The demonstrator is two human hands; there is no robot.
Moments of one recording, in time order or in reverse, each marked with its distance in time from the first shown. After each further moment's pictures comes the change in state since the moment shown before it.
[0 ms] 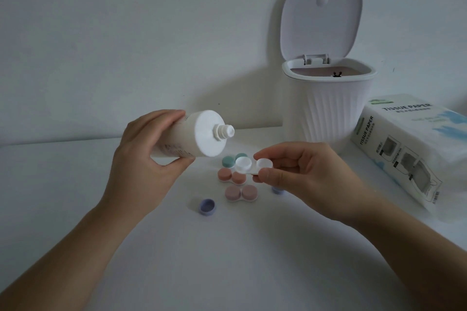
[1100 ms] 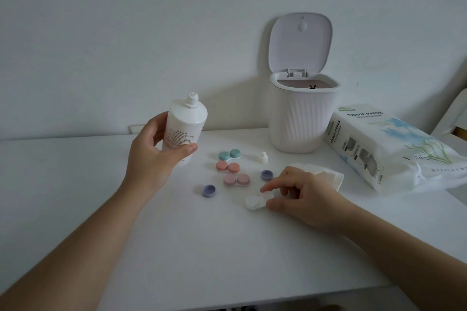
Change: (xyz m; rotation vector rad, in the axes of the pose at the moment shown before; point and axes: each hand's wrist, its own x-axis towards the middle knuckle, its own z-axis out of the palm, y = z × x) left_hand -0.003 -0.008 0.000 -0.496 -0.043 -0.453; right_hand -0.050 0.013 -0.001 -0.606 0.005 0.086
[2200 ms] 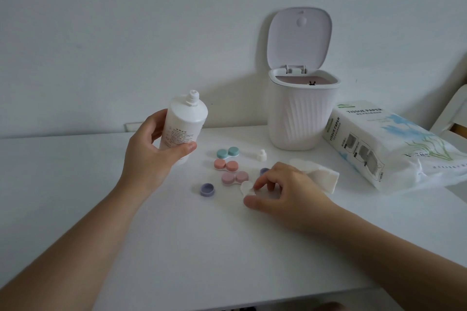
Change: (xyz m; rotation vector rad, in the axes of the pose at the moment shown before) left_hand 0.001 -0.002 0.000 0.021 -0.017 0.016; right_hand 0.013 -0.010 0.025 -0.216 0.085 0.054
